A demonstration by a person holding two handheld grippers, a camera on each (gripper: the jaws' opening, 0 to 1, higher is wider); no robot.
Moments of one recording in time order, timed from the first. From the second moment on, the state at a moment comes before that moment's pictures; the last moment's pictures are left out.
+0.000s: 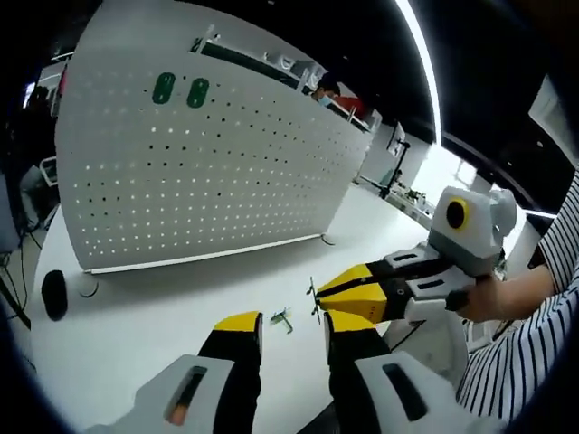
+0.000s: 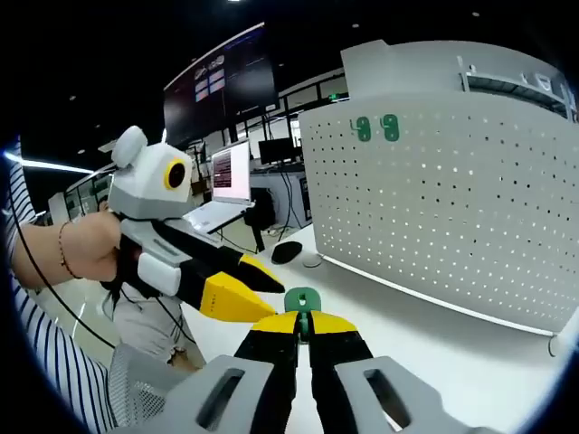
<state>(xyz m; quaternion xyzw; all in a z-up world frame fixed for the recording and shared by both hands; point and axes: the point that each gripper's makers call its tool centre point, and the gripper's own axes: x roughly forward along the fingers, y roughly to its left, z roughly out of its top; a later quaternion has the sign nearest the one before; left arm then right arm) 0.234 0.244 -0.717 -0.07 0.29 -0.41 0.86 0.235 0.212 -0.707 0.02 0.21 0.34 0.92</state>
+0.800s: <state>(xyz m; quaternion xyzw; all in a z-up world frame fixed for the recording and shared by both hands) 0.202 0.251 -0.772 -0.07 0.28 -0.36 0.89 0.293 0.204 -0.658 0.01 0.07 0.21 0.98</state>
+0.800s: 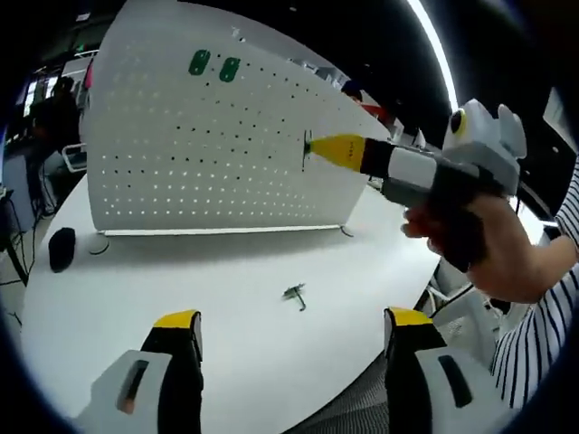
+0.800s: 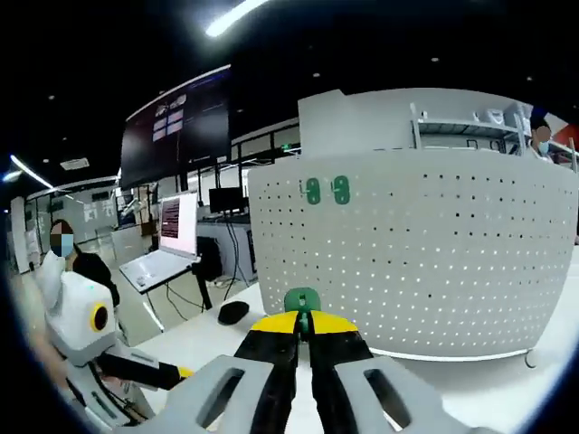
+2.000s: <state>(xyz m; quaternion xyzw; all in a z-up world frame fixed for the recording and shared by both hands) 0.215 0.257 -0.780 -0.01 0.22 -0.34 0.92 0.382 0.177 -0.609 0.03 -0.01 0.08 1.00</state>
